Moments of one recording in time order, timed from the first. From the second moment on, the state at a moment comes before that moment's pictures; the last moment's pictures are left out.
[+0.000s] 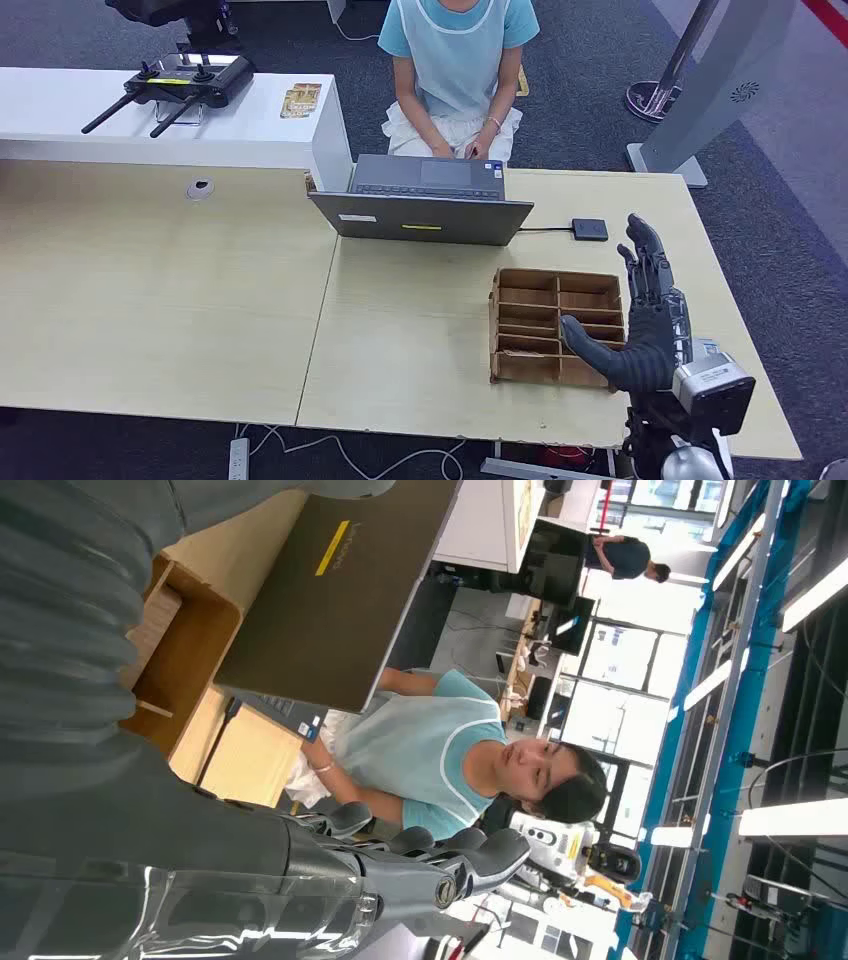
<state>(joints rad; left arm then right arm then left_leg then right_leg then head) -0.10 -0.22 1.26 -0.23 -1.18 -0.01 0.00 0.07 0.06 -0.02 -1.89 0.26 0.11 -0.47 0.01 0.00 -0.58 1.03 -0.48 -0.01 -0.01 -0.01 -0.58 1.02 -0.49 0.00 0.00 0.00</state>
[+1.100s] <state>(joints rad) -0.10 -0.22 1.26 -0.23 -1.18 -0.01 0.02 0.09 0.06 -0.01 -1.89 0.28 0.12 -0.45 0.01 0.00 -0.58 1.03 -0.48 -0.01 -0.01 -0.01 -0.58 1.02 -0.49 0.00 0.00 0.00</state>
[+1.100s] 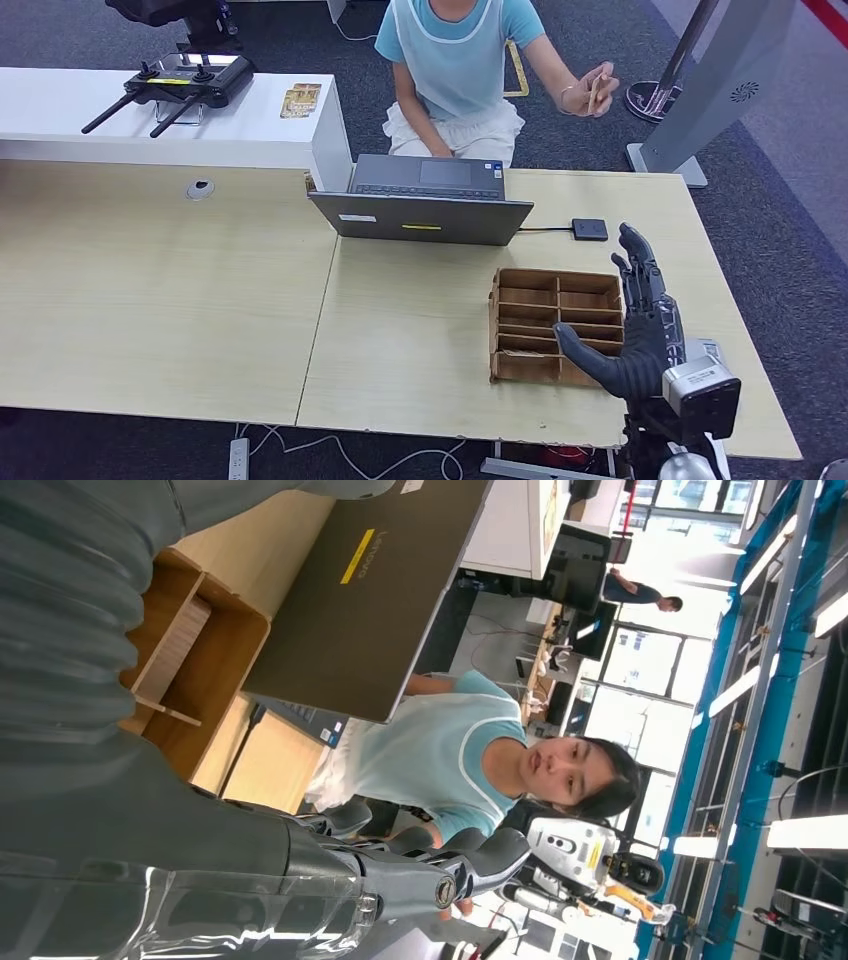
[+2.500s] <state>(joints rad) -0.10 -0.22 1.16 -0.23 -1.29 -0.04 0.02 -0.74 -0.11 0.10 -1.24 1.31 -0.17 0.00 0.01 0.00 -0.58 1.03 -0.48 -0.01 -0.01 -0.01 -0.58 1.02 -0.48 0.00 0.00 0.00</state>
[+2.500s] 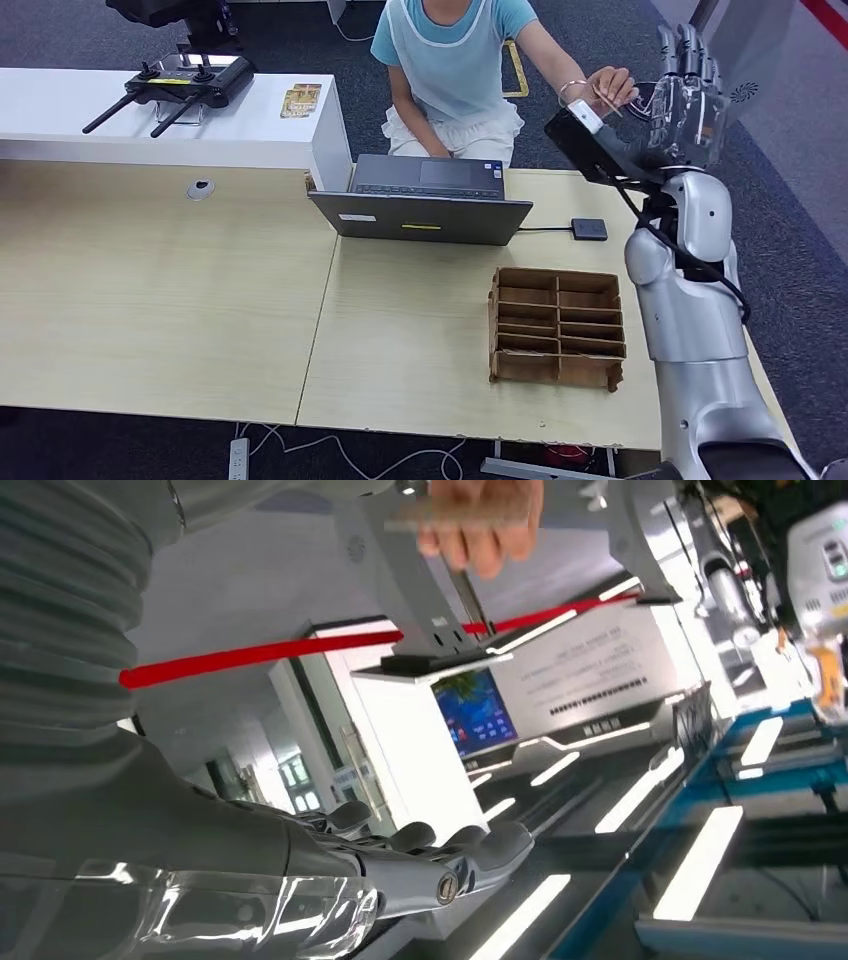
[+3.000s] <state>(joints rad) -0.10 -0.22 1.16 -0.23 -1.29 -0.04 0.02 -0.93 -0.14 0.14 -0.88 1.40 -0.12 0.05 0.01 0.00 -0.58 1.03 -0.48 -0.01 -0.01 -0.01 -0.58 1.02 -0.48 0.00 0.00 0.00</state>
